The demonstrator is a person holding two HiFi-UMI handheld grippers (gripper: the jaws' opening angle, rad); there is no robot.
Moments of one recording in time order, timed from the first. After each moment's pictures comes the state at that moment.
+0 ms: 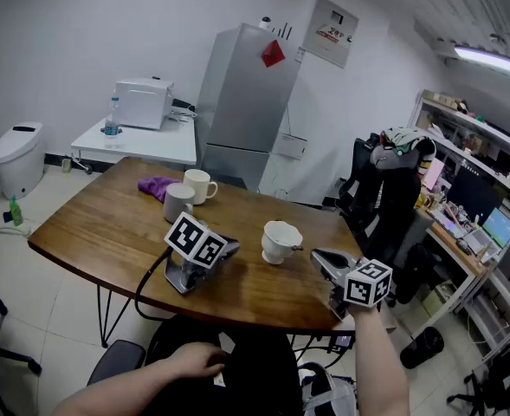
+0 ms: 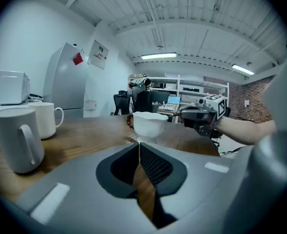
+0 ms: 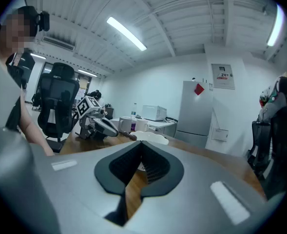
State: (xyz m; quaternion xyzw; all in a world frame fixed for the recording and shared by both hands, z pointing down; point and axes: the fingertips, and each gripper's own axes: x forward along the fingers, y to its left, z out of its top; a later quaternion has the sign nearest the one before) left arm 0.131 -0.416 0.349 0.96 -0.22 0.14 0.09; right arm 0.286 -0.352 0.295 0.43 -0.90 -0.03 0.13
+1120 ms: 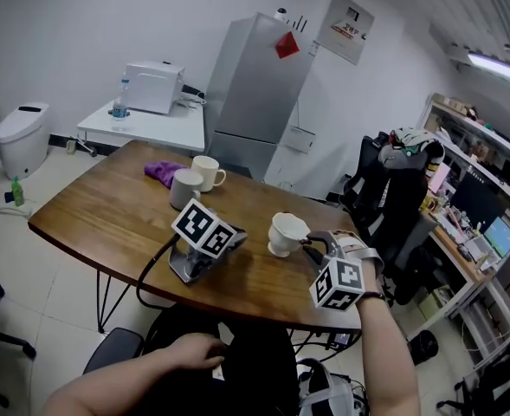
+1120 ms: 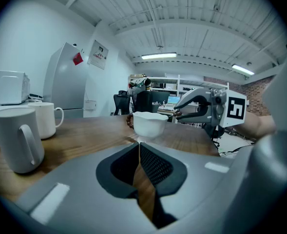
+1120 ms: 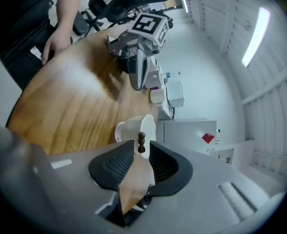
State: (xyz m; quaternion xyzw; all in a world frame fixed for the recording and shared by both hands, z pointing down) left arm 0.130 -0.416 0.347 0.96 -0.22 0.14 0.09; right arm 0.242 -0.361 0.312 0.35 -0.60 -0.41 0.59
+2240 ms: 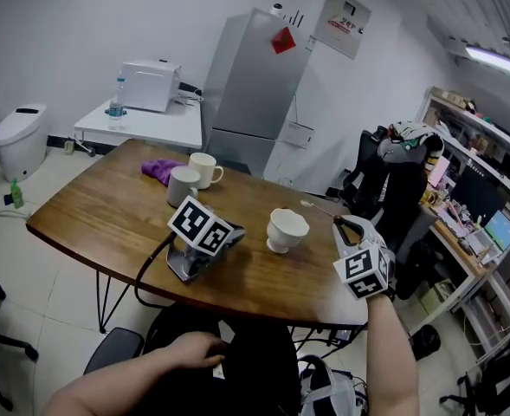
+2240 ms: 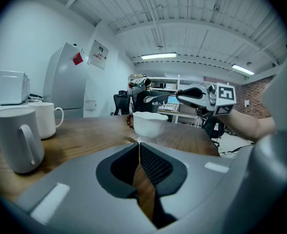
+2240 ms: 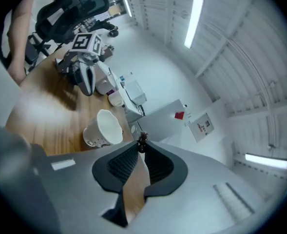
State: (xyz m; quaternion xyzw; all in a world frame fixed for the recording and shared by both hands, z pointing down) left arm 0.130 -0.416 0.347 0.96 -0.22 0.14 0.09; right arm 0.303 -0.365 0.244 0.56 -0.65 -0.33 0.40
